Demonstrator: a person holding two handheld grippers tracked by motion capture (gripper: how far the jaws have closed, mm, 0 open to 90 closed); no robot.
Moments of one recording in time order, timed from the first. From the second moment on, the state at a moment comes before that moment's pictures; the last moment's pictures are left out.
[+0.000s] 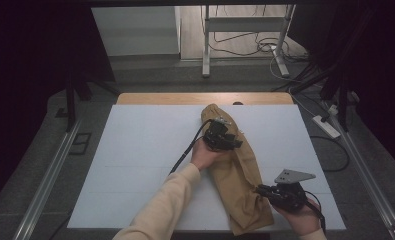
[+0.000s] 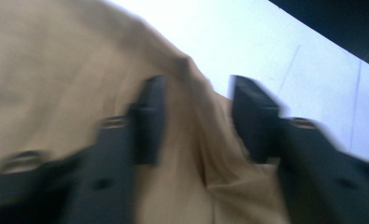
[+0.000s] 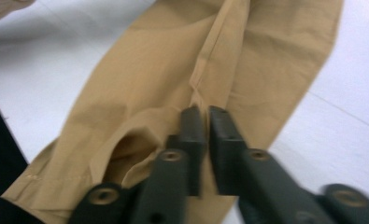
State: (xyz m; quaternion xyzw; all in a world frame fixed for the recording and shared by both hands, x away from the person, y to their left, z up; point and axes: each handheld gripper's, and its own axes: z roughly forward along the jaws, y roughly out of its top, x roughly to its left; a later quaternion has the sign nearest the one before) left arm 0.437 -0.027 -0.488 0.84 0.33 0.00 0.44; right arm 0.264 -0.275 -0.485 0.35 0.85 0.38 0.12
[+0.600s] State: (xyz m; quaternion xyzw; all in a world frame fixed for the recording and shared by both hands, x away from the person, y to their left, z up) left arm 0.409 0.018 -0.484 0.85 0.31 0.02 0.43; right arm 0.278 -0.272 -0.485 0.36 0.83 0.40 0.13
